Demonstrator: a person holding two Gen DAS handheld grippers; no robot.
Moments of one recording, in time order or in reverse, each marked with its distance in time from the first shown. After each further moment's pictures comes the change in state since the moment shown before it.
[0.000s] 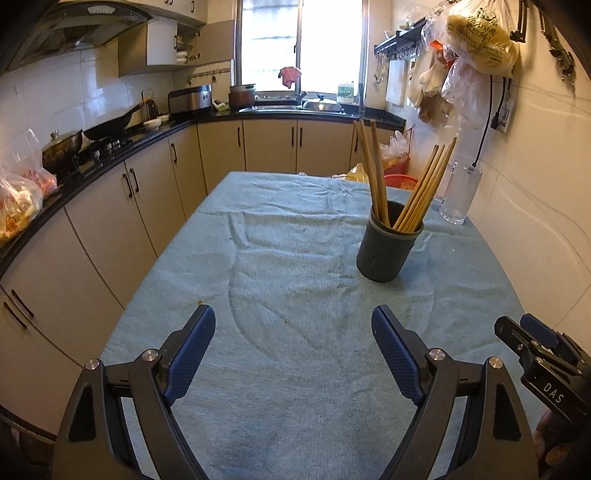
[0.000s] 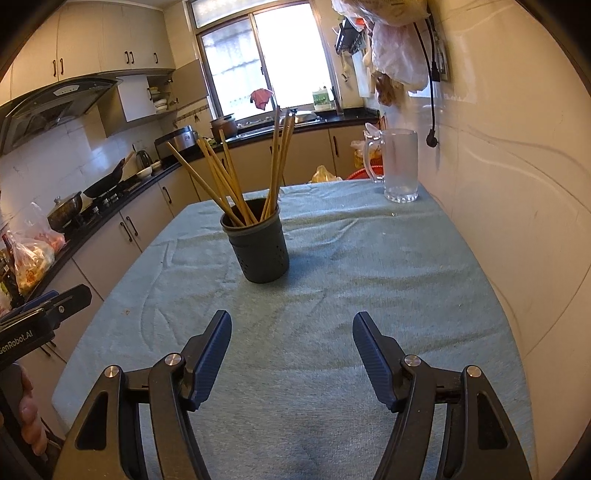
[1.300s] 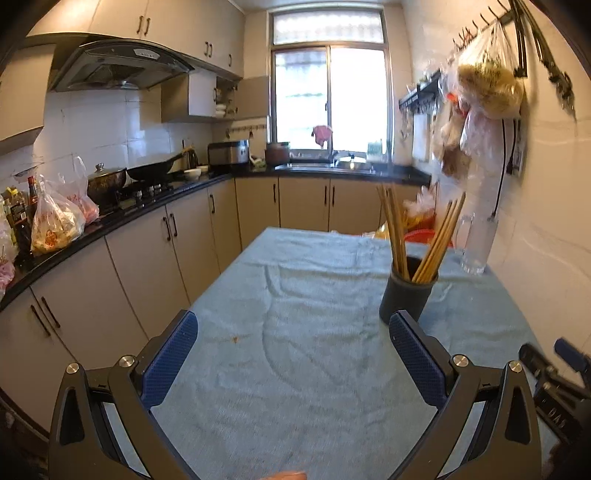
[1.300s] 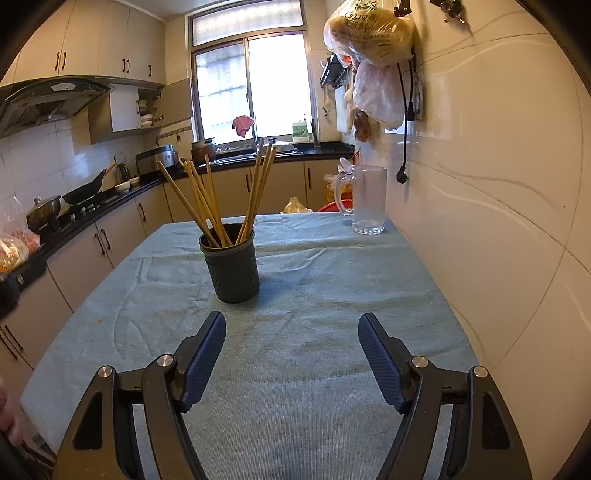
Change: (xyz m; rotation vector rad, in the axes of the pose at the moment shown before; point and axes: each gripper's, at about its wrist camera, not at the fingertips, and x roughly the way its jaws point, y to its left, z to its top) left arm -0.049 0.001 -0.014 -0.026 -0.248 0.145; right arm -0.029 0.010 -0.010 -0.052 -0.140 -0.147
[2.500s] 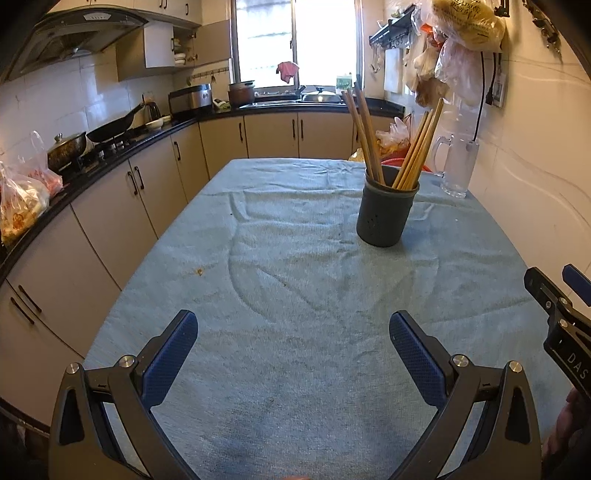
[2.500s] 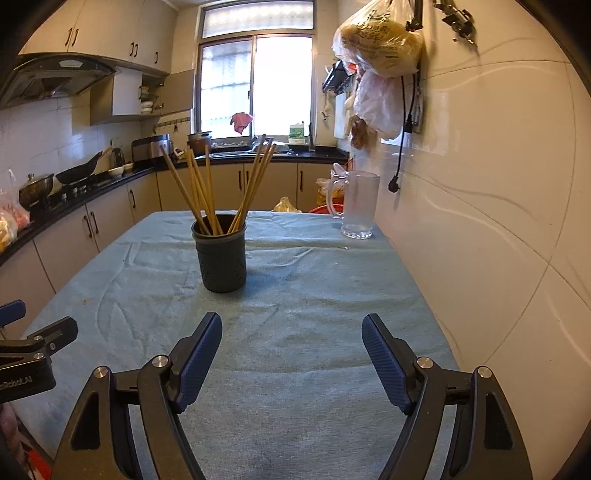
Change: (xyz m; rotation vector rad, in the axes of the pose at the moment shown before) left arm 0.035 -0.017 -0.038 0.078 0.249 -0.109; right arm -0.003 0.007 -0.009 -0.088 -0.004 -0.062
